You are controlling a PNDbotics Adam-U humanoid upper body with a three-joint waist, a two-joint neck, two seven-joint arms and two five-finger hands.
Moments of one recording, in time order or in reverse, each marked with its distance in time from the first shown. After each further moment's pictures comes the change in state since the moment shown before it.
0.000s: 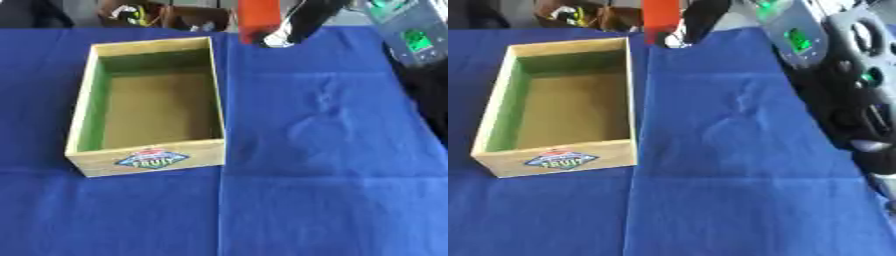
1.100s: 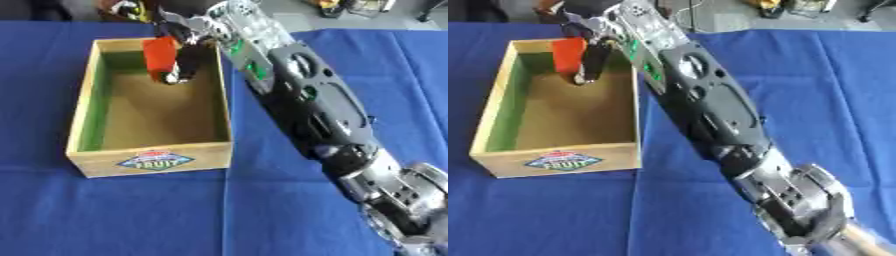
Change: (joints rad) left arm -0.022 0.000 -0.009 0.000 0.013 -0.004 -0.013; right arm -0.076 0.305 -0.009 0.421 0.229 -0.068 -0.070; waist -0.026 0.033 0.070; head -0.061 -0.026
